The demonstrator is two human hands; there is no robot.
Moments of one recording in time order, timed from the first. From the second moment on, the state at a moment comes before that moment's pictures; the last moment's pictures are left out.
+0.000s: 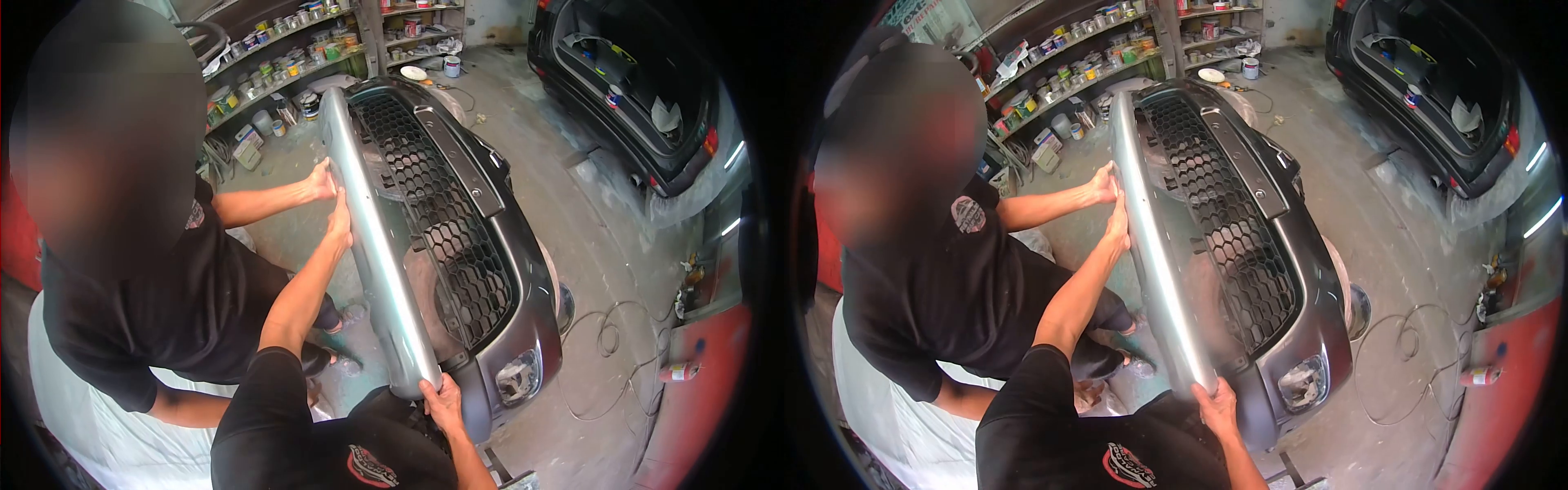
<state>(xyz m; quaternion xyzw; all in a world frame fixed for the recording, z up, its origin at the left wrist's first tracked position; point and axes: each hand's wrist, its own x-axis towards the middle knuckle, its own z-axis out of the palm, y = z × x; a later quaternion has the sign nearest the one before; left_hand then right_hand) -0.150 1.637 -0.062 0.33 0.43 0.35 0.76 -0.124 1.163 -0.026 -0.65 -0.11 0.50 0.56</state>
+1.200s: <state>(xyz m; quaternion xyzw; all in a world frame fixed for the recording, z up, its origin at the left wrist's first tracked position) -0.089 1.635 -0.063 0.43 0.49 0.31 0.69 -0.084 1.152 -0.056 -0.80 -0.09 0.30 0.51</state>
